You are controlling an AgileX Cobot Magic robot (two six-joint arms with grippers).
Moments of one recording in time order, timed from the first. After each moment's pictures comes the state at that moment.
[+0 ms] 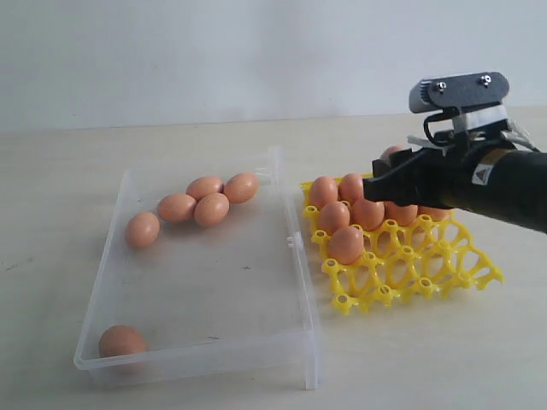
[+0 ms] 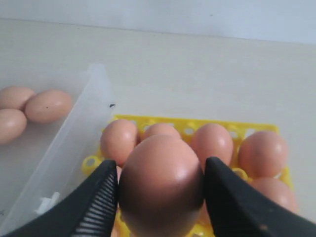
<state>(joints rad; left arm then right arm) -0.01 0.01 0.01 -0.09 0.37 0.16 0.35 1.55 -0.62 0.01 -0.32 0.05</state>
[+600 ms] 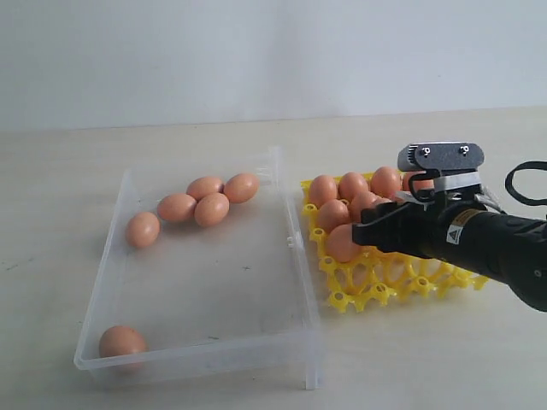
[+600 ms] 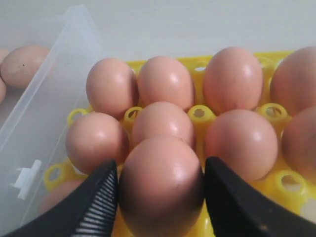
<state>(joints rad) -0.01 0.01 0.01 -0.09 0.37 0.16 0.34 1.80 -0.57 -0.08 -0.56 0.25</state>
